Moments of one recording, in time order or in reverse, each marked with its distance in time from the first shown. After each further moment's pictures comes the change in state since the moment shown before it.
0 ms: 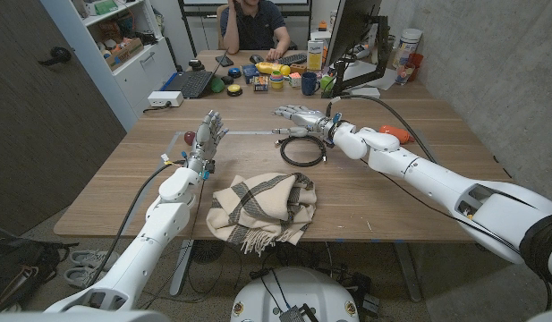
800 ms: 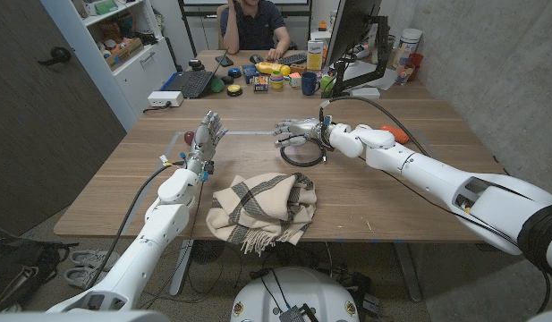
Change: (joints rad) left arm 0.011 -0.002 -0.009 -0.006 -0.002 -0.005 0.000; left_hand 0.000 0.000 -0.006 -0.002 0.000 -0.011 -0.011 0.000 0.000 0.000 0.000 0.000 0.000 0.000 0.000 0.000 0.000 0.003 -0.003 -0.005 0.000; right arm 0.052 0.011 -0.061 0.034 -0.018 -0.001 0.150; right_hand 0.082 0.063 0.074 -0.029 -0.054 0.309 0.004 0.054 -0.003 0.170 -0.006 0.022 0.000 0.101 -0.017 0.015 0.001 0.322 -0.059 -0.058 0.000
